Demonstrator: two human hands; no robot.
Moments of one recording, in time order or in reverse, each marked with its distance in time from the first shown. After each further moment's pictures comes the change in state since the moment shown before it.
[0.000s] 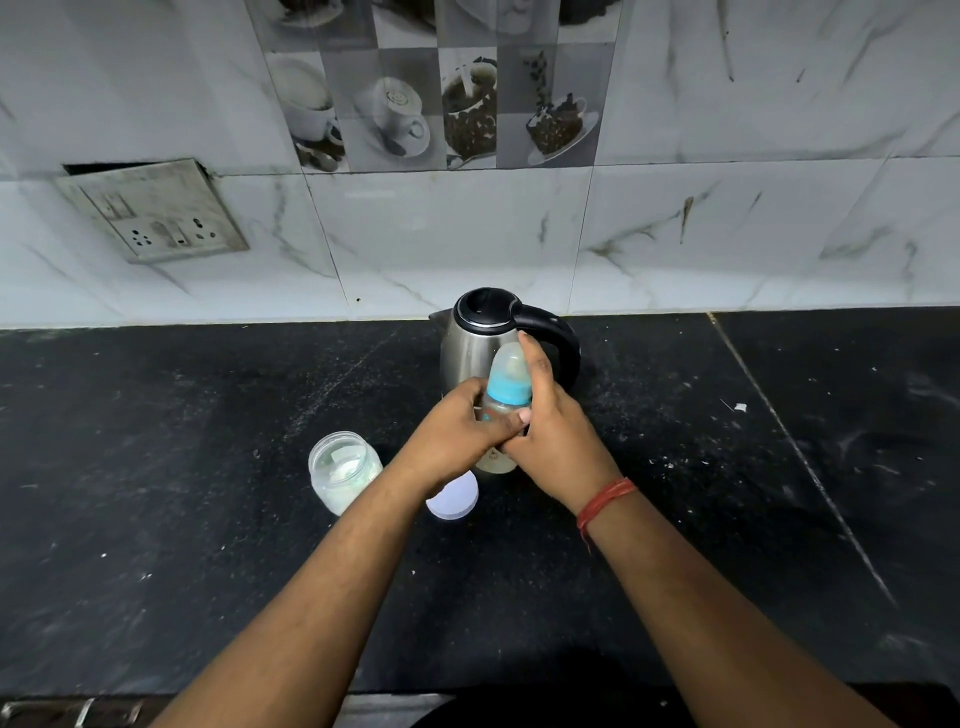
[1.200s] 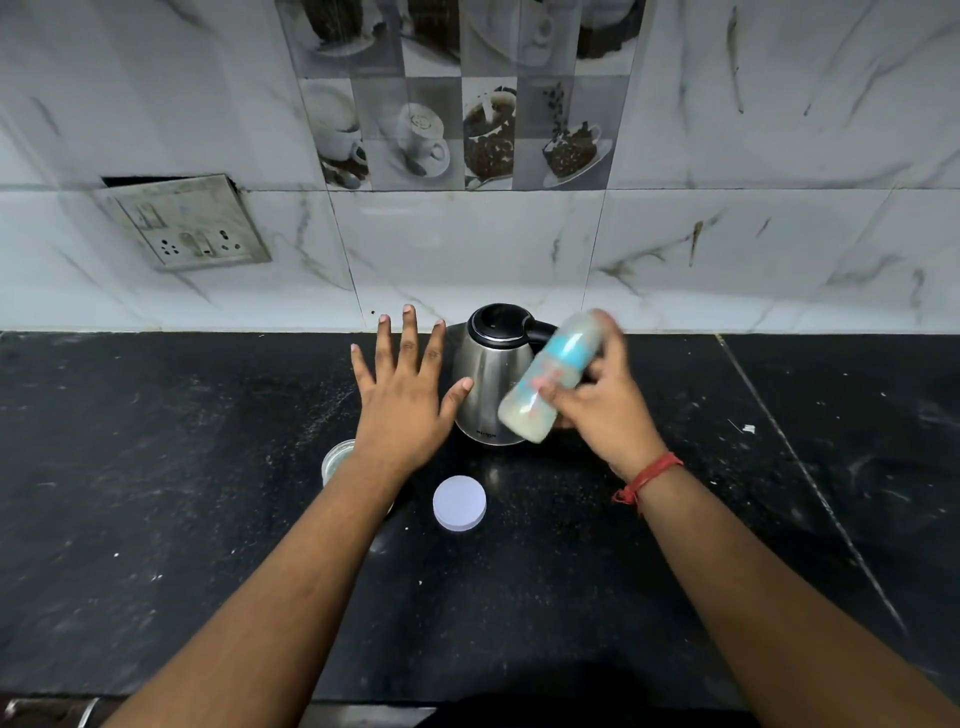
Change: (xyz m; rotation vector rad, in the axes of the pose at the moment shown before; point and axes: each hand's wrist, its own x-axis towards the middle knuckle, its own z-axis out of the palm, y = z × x) left_hand 0.015 -0.017 -0.055 1.072 0.437 0.201; right_hand 0.030 0.007 -0.036 0.508 0.164 0.230
